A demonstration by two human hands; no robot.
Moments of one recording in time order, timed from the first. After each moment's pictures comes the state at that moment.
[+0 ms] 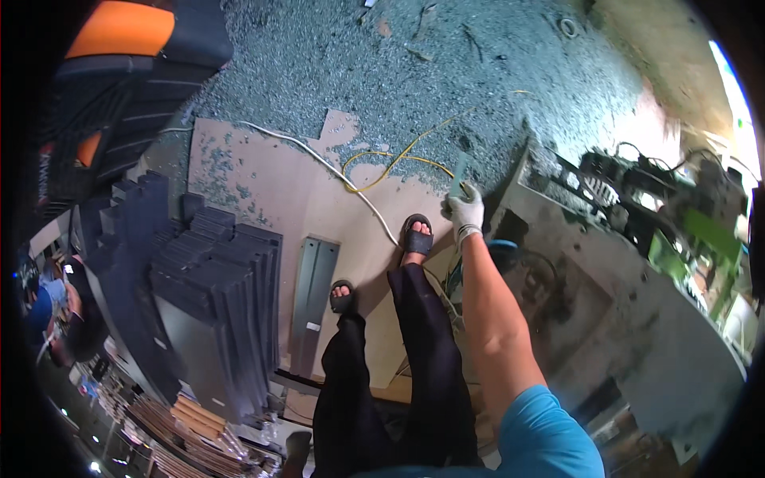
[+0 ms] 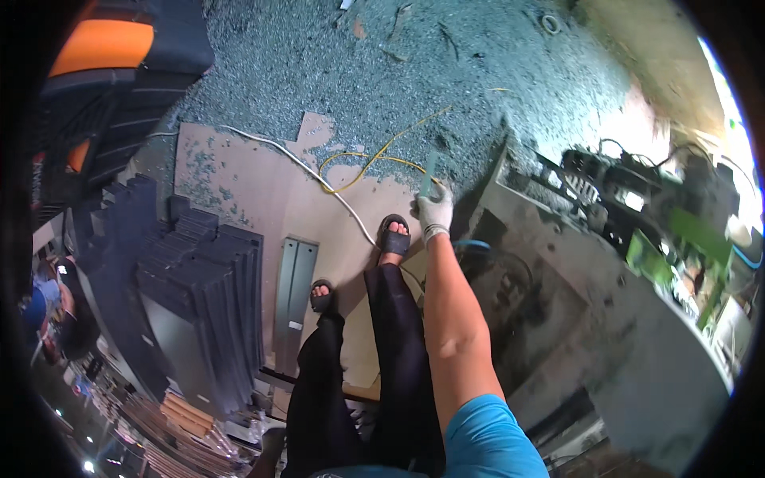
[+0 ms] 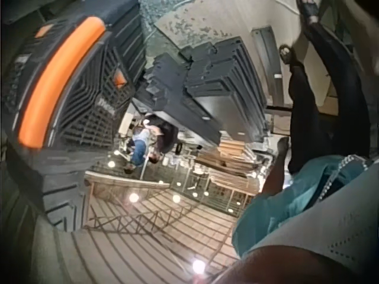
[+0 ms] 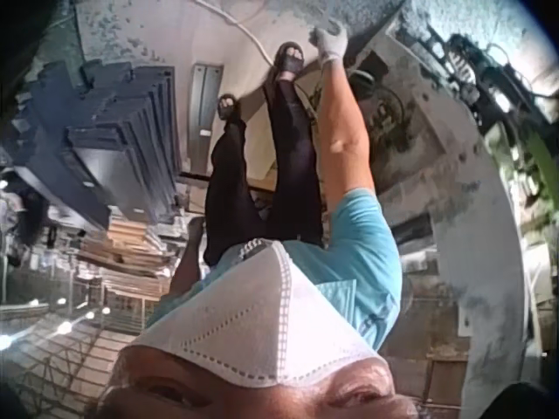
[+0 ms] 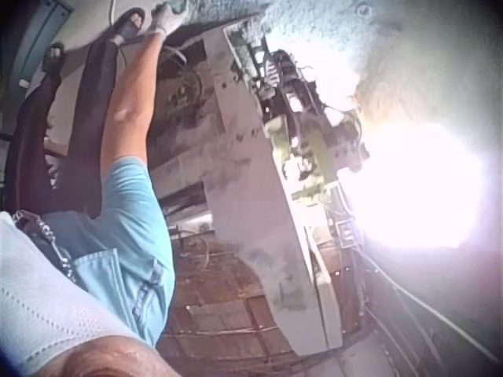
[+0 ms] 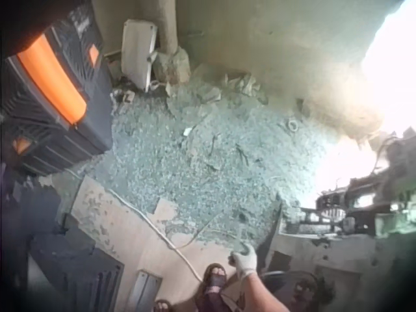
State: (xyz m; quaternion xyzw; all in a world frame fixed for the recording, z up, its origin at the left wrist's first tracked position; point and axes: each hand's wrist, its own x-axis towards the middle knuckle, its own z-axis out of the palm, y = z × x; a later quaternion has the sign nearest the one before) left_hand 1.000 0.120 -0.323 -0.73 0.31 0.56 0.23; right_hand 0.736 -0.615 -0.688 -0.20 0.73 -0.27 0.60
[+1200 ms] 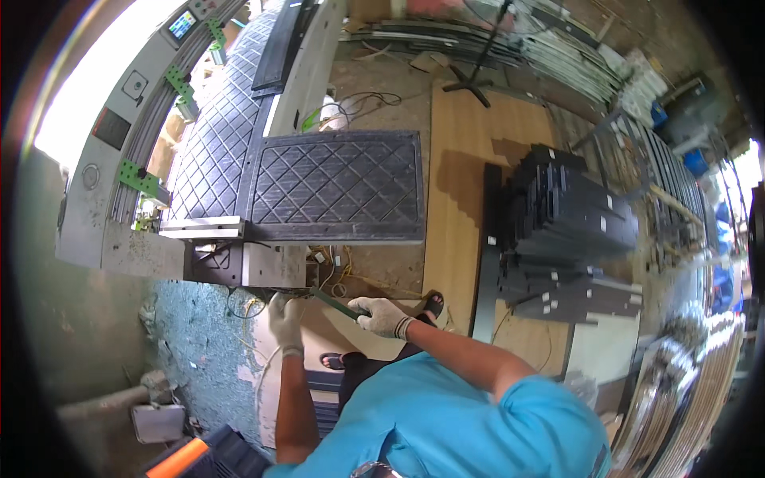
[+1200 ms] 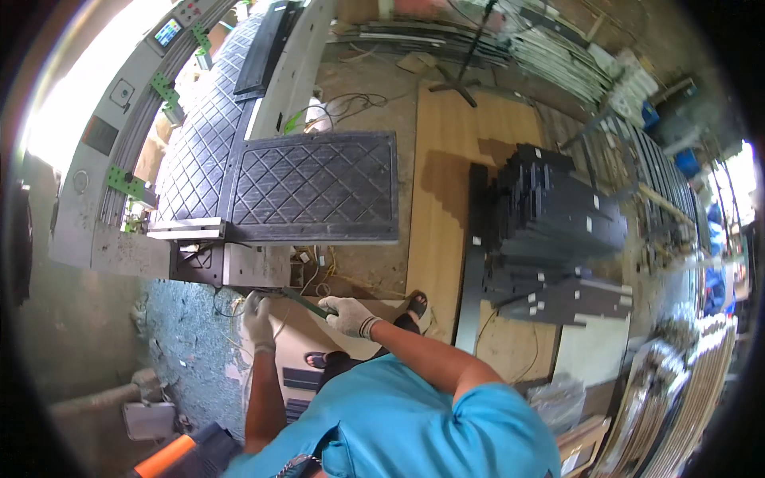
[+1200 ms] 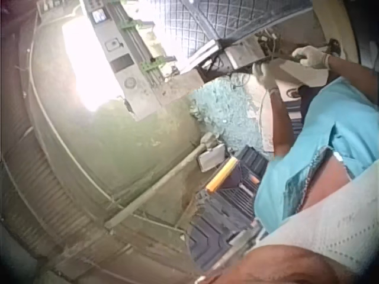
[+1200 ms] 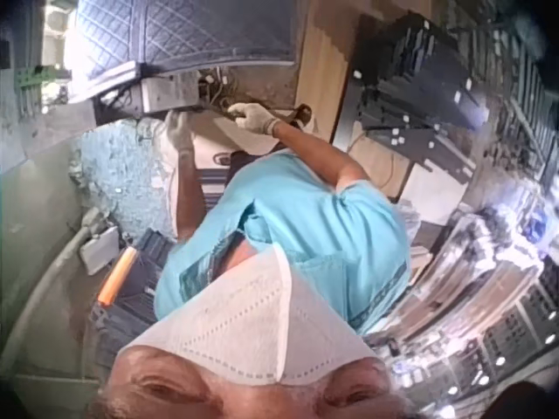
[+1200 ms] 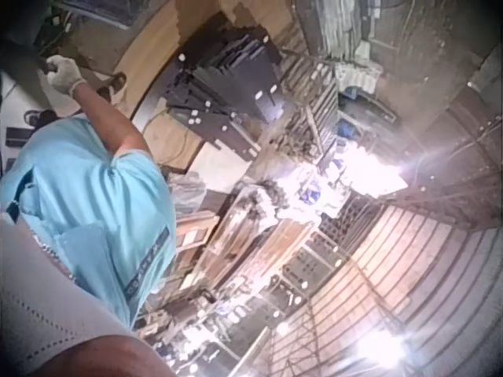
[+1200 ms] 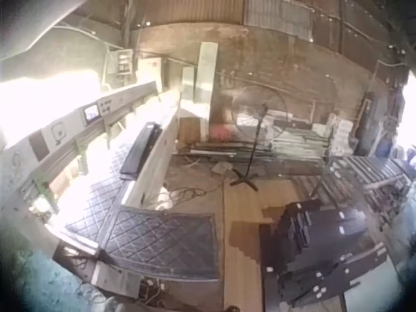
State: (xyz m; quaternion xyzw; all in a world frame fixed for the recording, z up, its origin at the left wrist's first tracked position) left_hand 0.620 -0.041 -0.114 -0.33 0.65 0.67 -0.18; right_hand 0.550 0.229 -0.089 -0.16 0.74 -0.54 0.36
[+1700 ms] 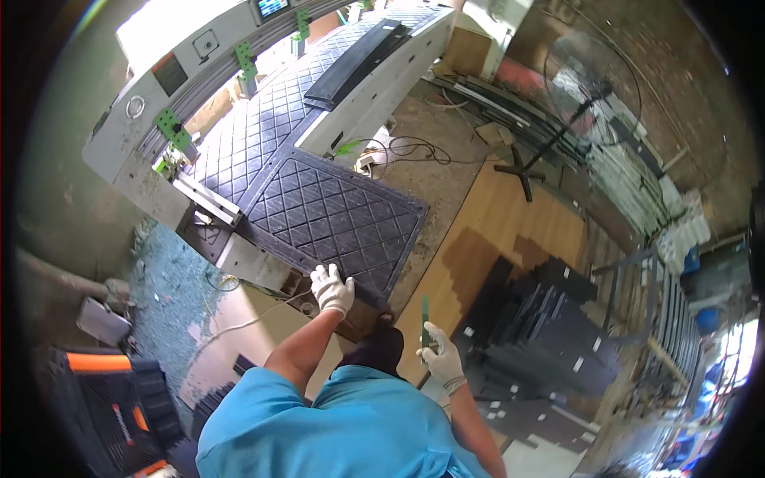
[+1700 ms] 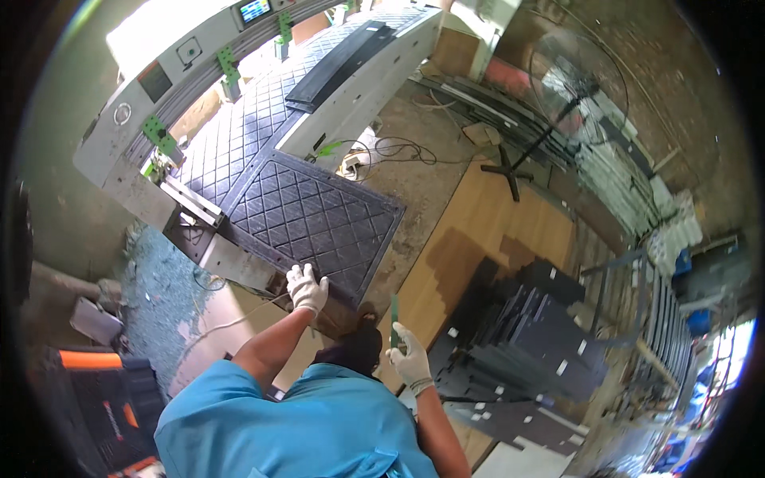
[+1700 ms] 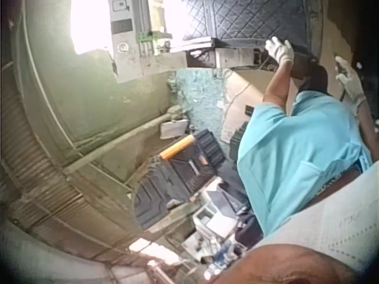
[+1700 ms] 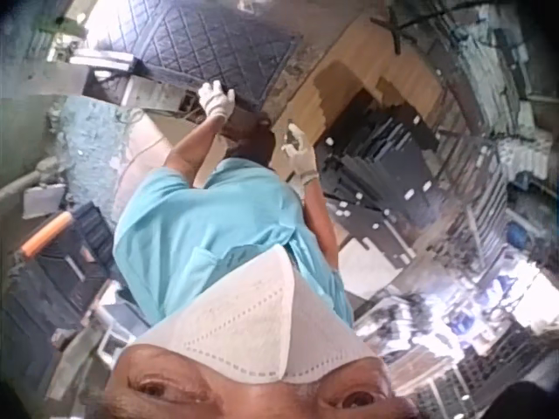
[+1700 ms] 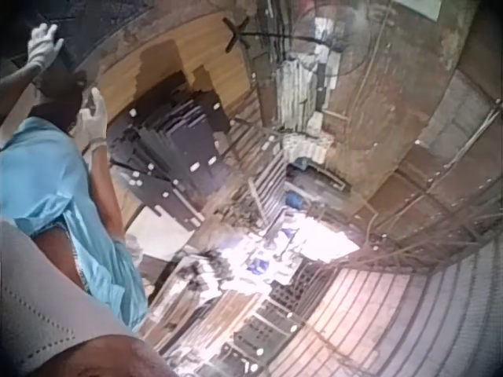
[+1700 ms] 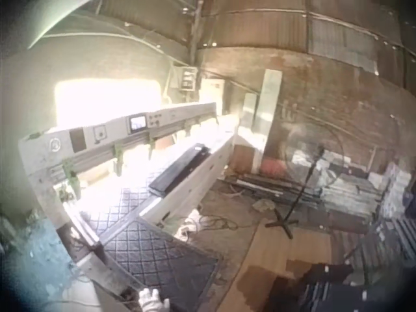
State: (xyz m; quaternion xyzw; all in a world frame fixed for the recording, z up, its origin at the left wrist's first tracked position) left_hand 0.370 0.185 -0.161 -0.39 0.90 0.17 0.00; right_hand 0.391 0.522 -0.053 -0.03 0.72 -0.62 0.30
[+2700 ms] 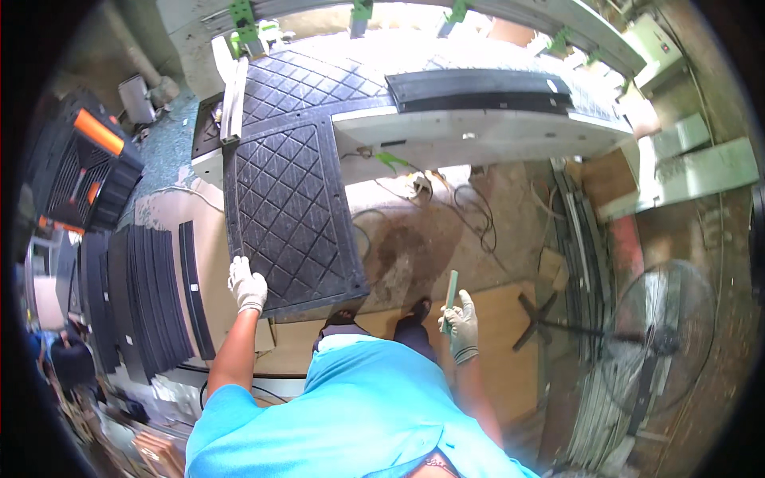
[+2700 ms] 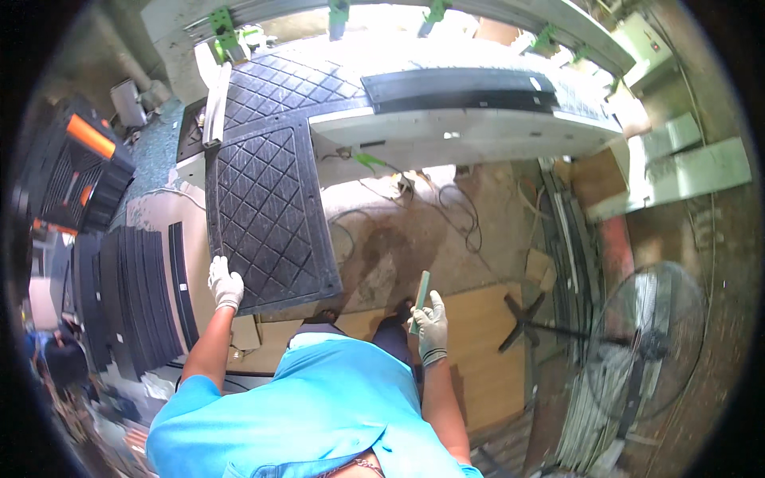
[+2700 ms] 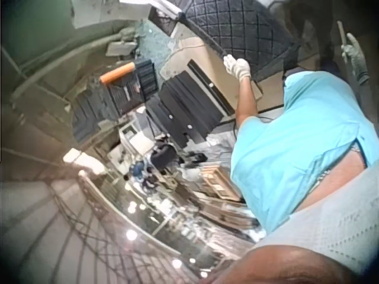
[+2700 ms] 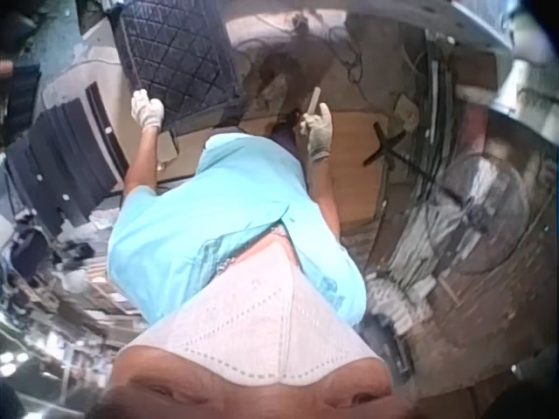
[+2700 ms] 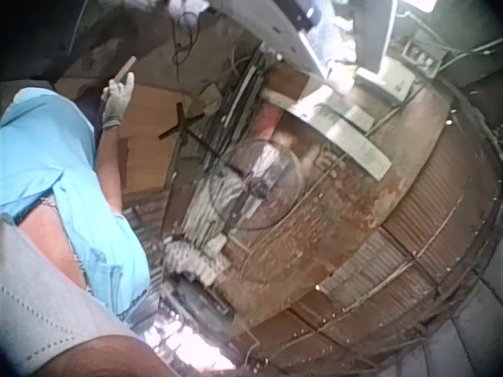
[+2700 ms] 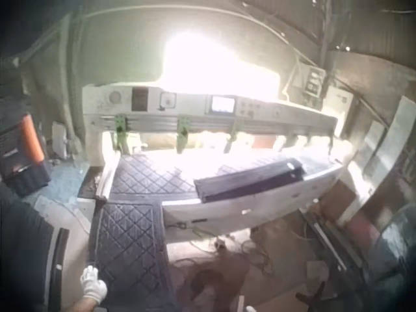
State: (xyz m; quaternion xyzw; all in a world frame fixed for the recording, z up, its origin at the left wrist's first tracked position) left_hand 0.241 0.255 -0.202 -0.78 0.61 0.09 -0.07; right_hand -0.288 0.459 -0.091 -0.12 0.64 -0.54 0.53
